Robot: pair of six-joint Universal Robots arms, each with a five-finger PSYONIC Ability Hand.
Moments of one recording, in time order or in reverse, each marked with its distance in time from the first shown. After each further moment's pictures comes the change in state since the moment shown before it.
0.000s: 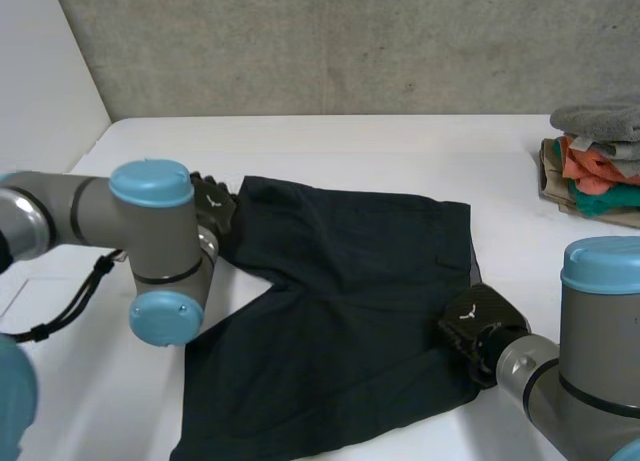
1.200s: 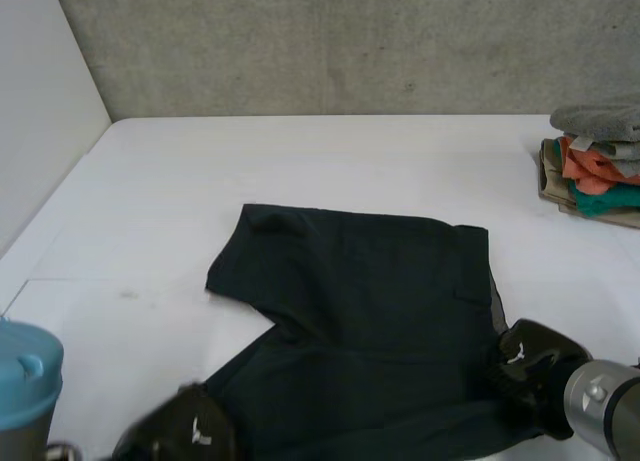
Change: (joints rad) left arm -0.144 0.803 -0.848 -0.501 0.293 -0.048; right arm -0.116 -0.194 0.046 0.388 -0.024 -0.289; left_hand 0.907 0.926 0.920 0.935 0.900; right_hand 0.000 0.006 0.004 0.000 0.000
